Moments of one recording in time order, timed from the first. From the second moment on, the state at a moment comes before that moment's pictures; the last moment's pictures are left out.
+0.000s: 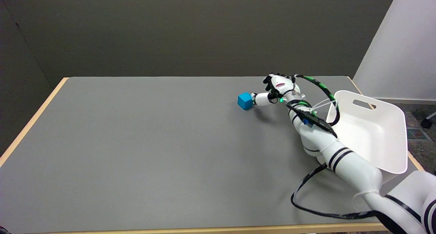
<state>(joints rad) 0.46 -1.17 1.21 -0.94 -1.40 0.36 -0.79</state>
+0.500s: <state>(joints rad) 0.30 -1.21 1.16 -1.20 -1.37 0.52 -0.80</state>
